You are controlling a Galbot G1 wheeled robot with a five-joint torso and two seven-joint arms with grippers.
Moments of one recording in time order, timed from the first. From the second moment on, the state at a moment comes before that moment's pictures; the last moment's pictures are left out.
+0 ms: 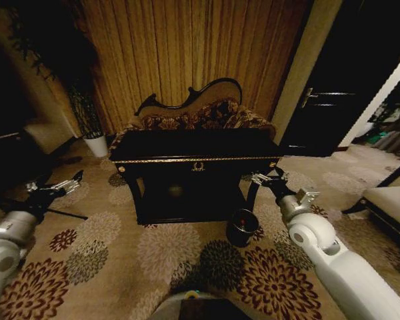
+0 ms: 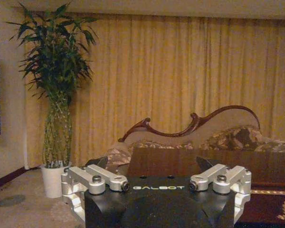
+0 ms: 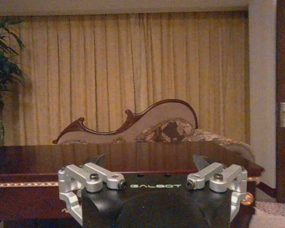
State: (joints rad) left arm 1.63 -0.95 -1.26 -2.27 -0.92 0.42 0.00; right arm -1.31 0.84 0.56 2.18 0.77 -0.24 0.34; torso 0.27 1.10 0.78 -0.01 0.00
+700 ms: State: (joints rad) left arm 1.64 -0.96 -1.25 -2.28 -0.92 0.41 0.01; right arm -1.32 0.84 0.57 2.18 0.78 -0.23 0.34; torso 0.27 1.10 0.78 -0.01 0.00
